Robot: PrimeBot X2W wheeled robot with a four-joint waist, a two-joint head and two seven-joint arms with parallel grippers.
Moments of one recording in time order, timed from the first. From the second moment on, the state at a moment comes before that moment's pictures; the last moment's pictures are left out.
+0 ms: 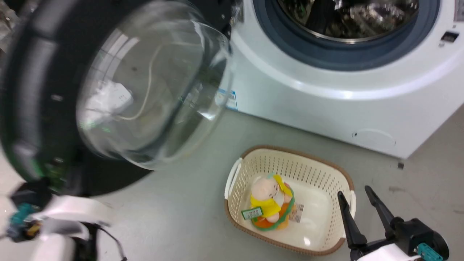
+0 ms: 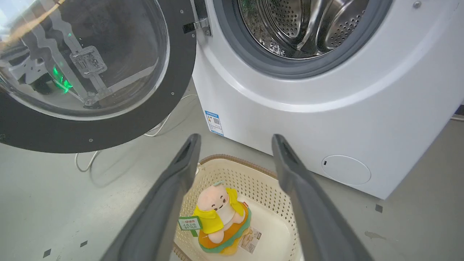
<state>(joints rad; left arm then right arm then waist) -0.19 0.28 -0.02 0.22 -0.48 0.08 -0.24 0.03 -0.09 0.09 0.12 0.13 0.13 -0.26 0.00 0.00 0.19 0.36</state>
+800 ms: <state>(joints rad) -0.46 0.41 0.22 0.52 -0.51 -0.03 -0.26 -0.03 -0.12 0.06 0.09 0.09 0.13 -0.24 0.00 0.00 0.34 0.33</state>
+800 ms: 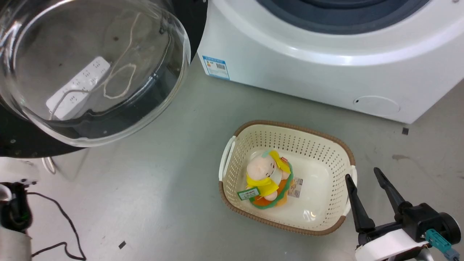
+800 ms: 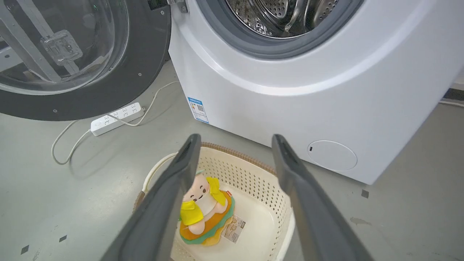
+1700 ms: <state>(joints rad) -0.05 0.07 -0.01 0.11 -0.22 -0.09 -0.26 0.03 -0.06 -0.02 -0.03 0.09 0.13 -0.26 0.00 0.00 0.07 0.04</state>
